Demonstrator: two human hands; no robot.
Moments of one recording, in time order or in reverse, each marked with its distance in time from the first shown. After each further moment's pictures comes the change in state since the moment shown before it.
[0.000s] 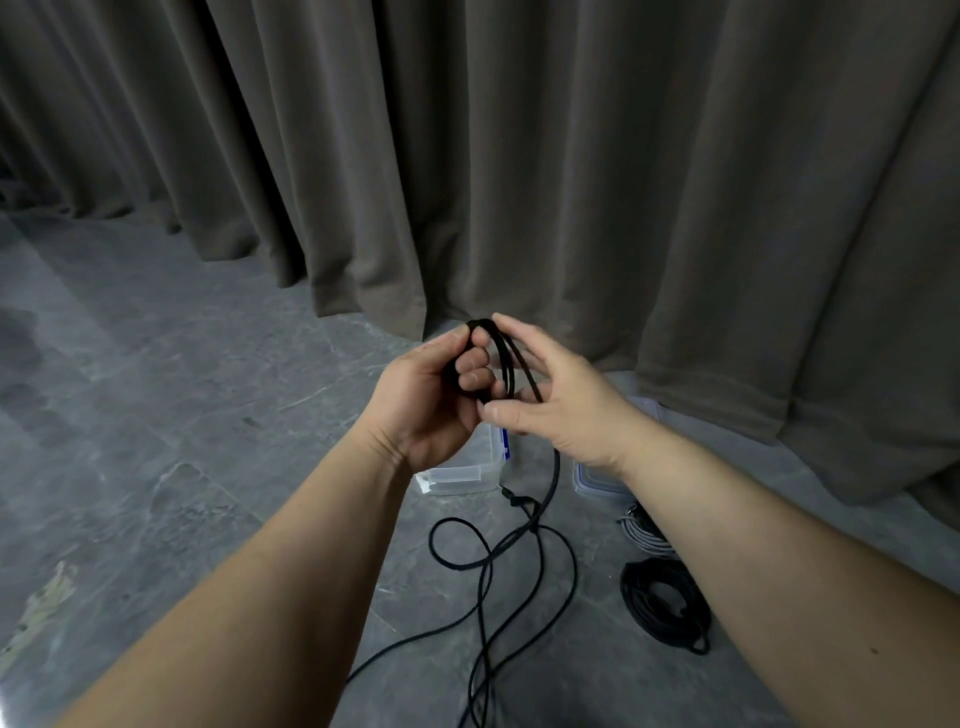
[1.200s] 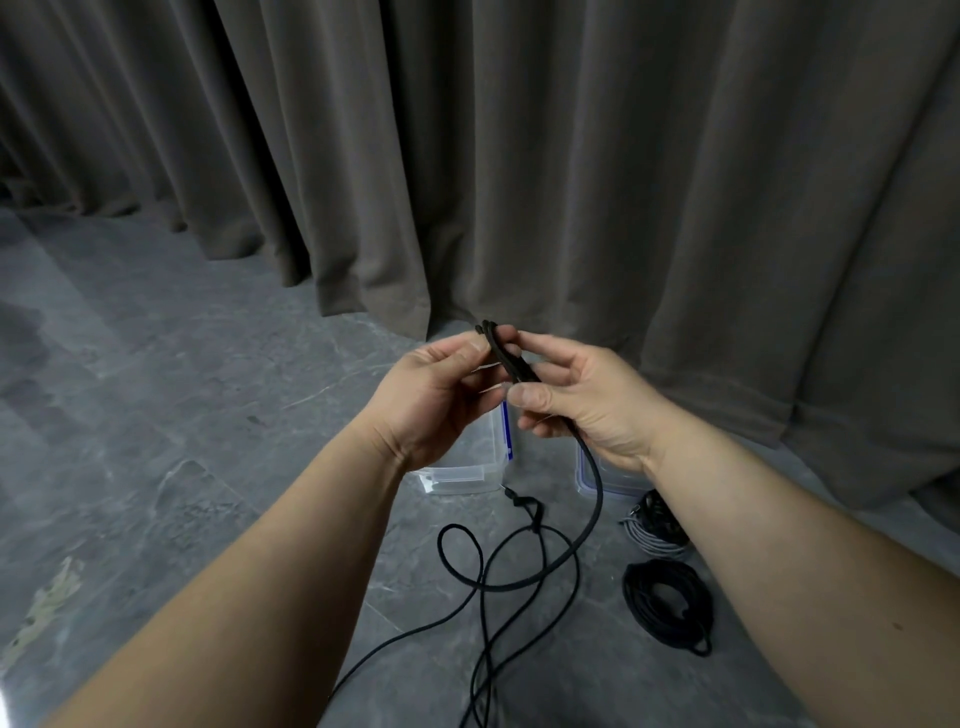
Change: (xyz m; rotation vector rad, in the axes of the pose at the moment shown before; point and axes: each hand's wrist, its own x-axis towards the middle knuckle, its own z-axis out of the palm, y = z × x) left_hand -0.002 0.003 -0.006 0.311 0.036 0.055; right_hand -0.004 -0.004 -0.013 0.367 -0.076 0.160
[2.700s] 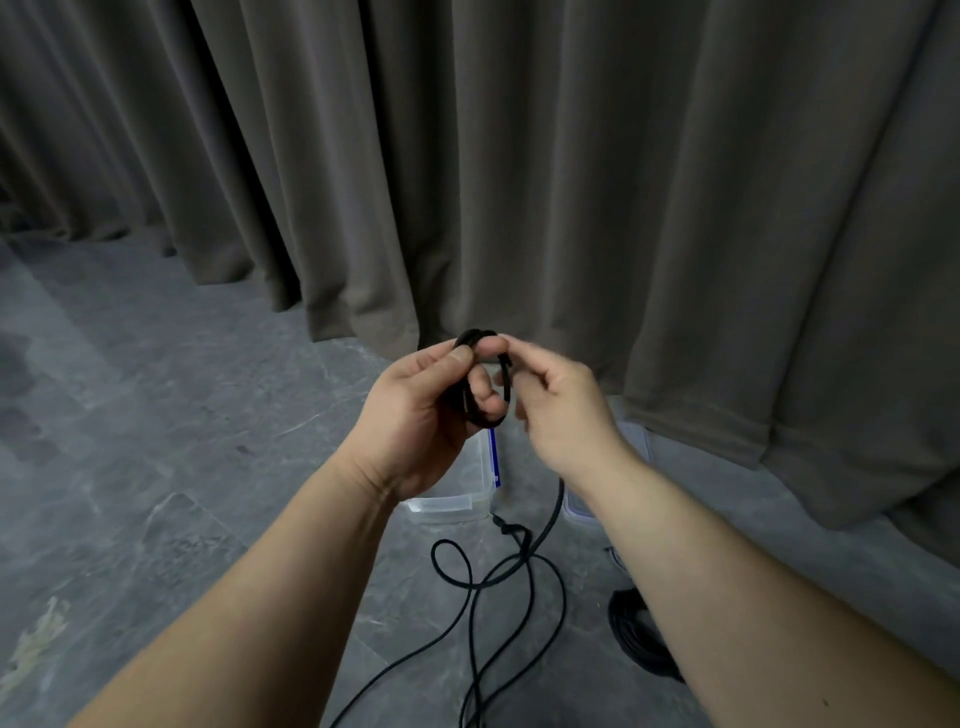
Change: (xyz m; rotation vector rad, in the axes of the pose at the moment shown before) left_hand -0.011 0.033 0.036 -0.047 -0.059 0.130; right_hand 0.011 -0.024 0.022 -0.262 0.410 -0.259
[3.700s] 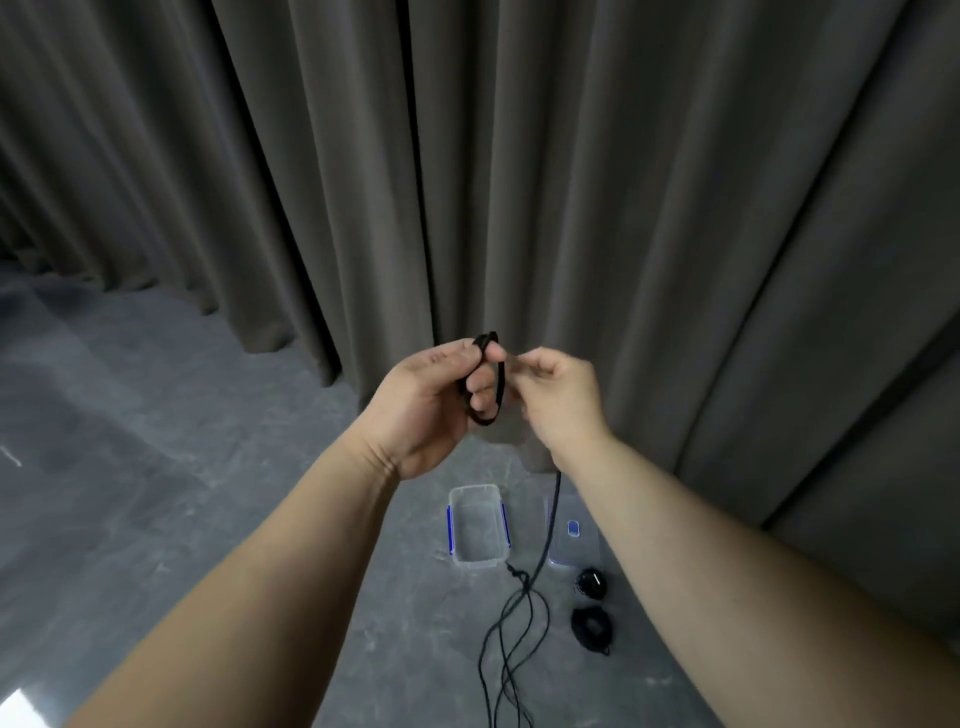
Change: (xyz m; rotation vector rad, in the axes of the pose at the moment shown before) left_hand -0.013 0.586 0.204 -0.102 -0.102 -0.173; right_hand 0.100 -0.610 0.032 -0.005 0.224 0.204
